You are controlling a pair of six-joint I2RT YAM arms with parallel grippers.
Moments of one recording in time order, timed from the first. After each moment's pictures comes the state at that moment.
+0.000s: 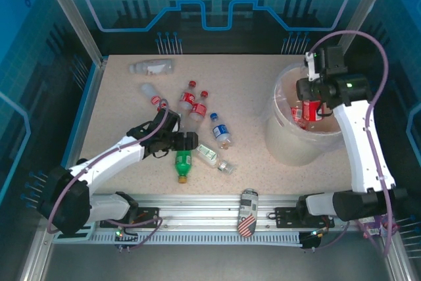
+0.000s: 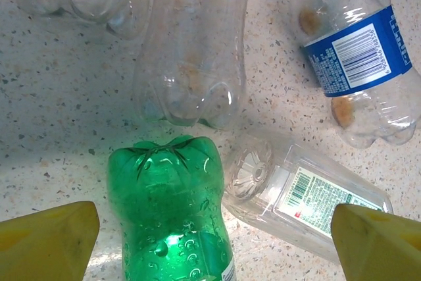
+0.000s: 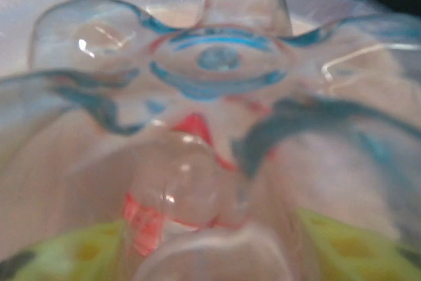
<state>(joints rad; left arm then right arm) -0.51 1.25 0.77 -0.52 0.08 -0.55 0.12 1.35 1.65 -1.23 0.21 -0.02</state>
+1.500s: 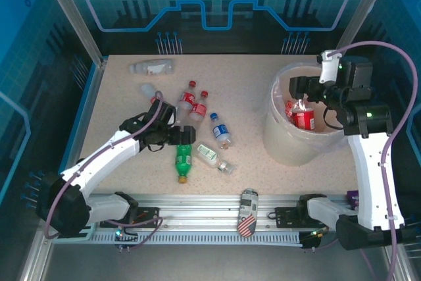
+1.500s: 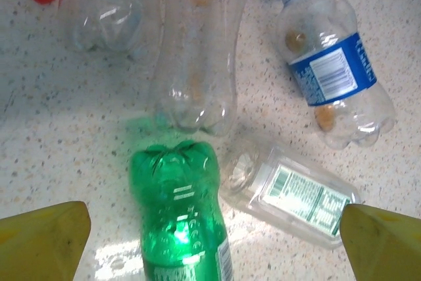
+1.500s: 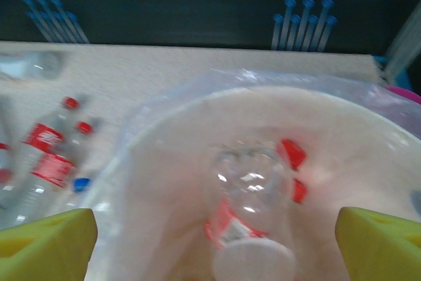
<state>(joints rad) -0.47 1.23 0.92 -0.74 0.09 -0.51 0.06 1.11 1.56 -0.99 -0.11 0.05</state>
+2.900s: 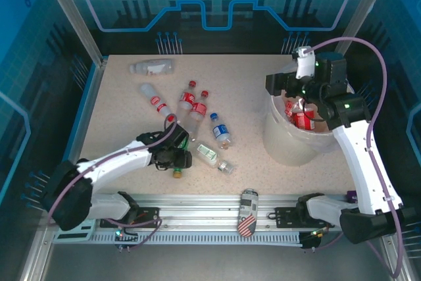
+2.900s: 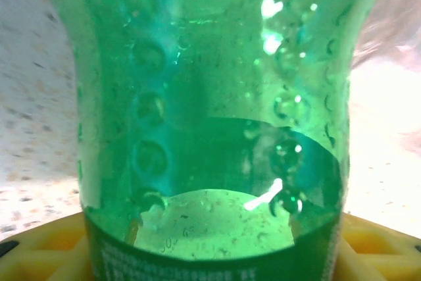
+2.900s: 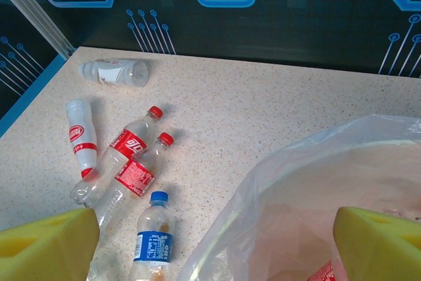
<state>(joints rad) -0.64 1.25 0.75 -0.74 -0.01 -0.65 0.21 1.17 1.47 -0.80 -0.19 0.12</state>
